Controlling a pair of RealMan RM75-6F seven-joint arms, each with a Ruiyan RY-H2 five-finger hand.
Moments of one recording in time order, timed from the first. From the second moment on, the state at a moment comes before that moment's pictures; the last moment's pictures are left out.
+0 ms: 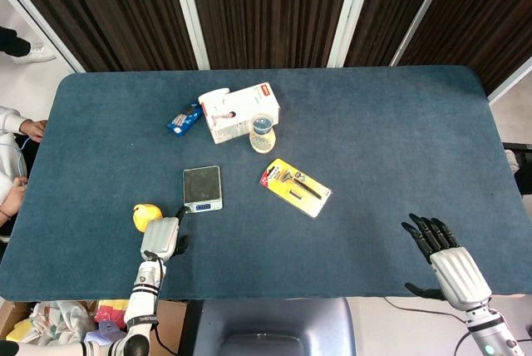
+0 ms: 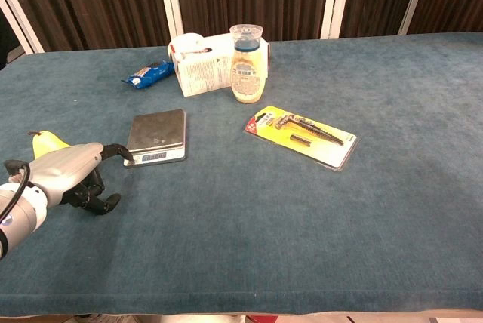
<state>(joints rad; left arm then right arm) -0.52 -1.78 -0.15 -1.54 0.84 1.23 0.66 0.10 -1.08 -0.09 -1.69 -1.72 1.43 0.00</state>
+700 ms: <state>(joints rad) -0.38 -1.57 -0.08 -1.68 1.34 1.56 0.44 0.10 -1.07 -0.09 -1.69 -1.73 1.43 0.01</state>
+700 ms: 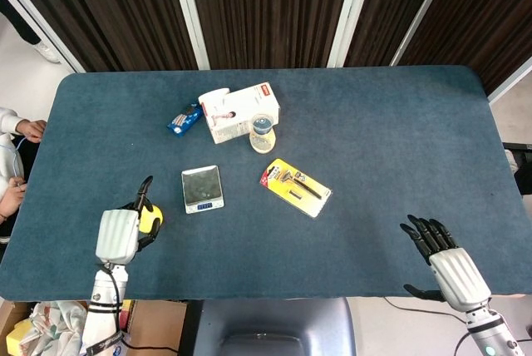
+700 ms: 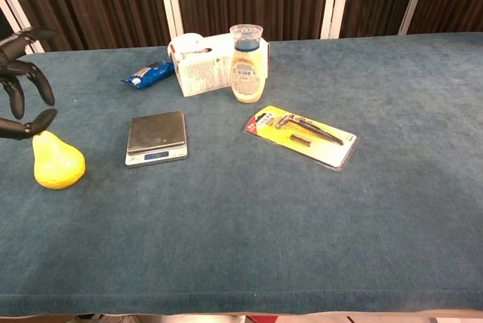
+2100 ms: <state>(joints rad) -0.43 -1.57 -0.18 -1.58 0.93 1.22 0.41 0.11 -1.08 -0.09 -1.70 -1.72 1.41 -0.01</state>
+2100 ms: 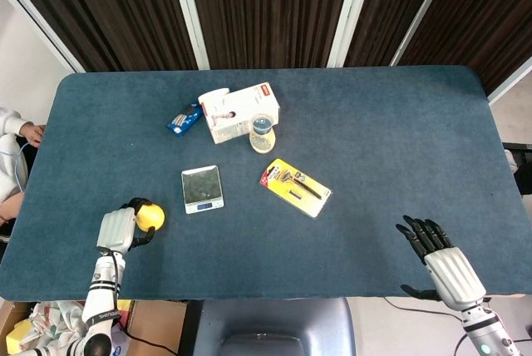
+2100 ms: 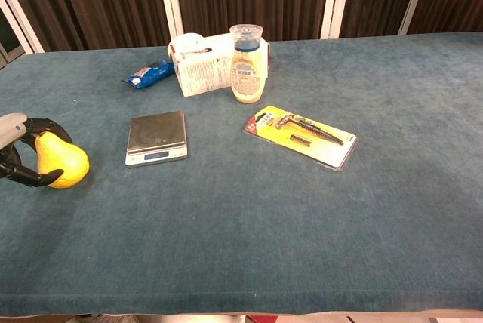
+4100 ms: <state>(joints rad) -0.72 -1.87 -0.38 -1.32 0.78 1.22 0.57 0.12 -1.04 -0.09 -1.69 -1.70 1.41 0.09</state>
